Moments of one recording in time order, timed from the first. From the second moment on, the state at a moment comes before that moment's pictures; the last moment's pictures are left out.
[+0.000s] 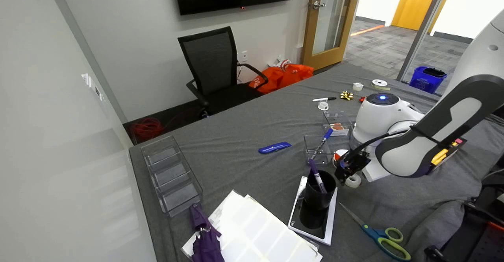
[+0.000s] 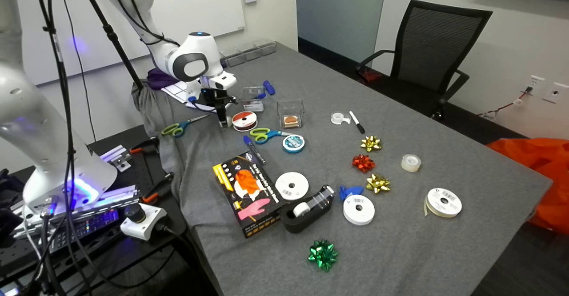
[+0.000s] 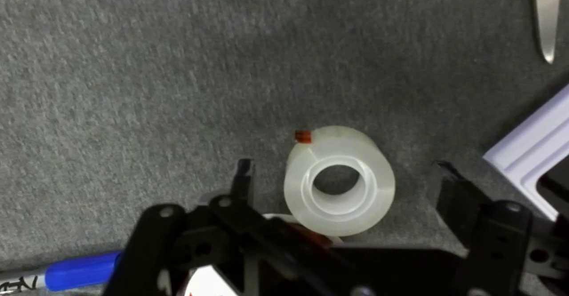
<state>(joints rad) 0.28 0.46 -0.09 -2.43 -0.04 2.87 0.53</state>
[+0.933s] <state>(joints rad) 0.30 0.47 -0.10 -2.41 -0.04 2.87 0.53</state>
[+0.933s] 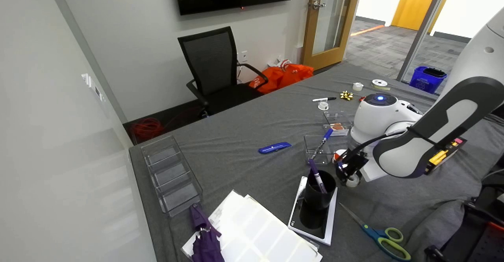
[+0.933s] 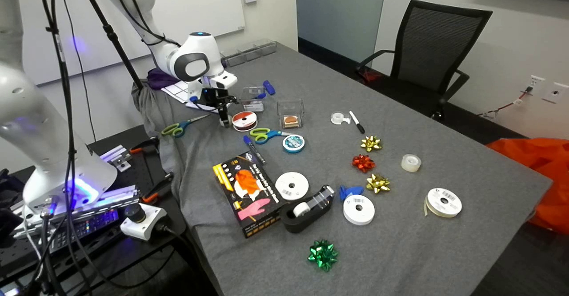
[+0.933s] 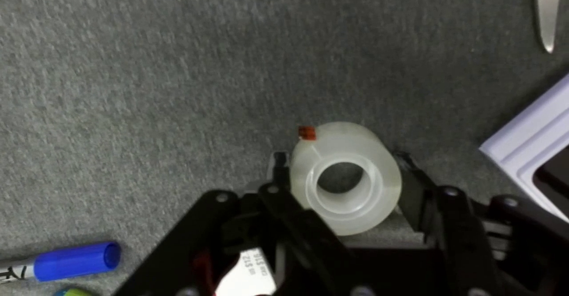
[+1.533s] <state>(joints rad) 0.29 0.31 -0.10 -2.50 -0.04 2.82 0.48</state>
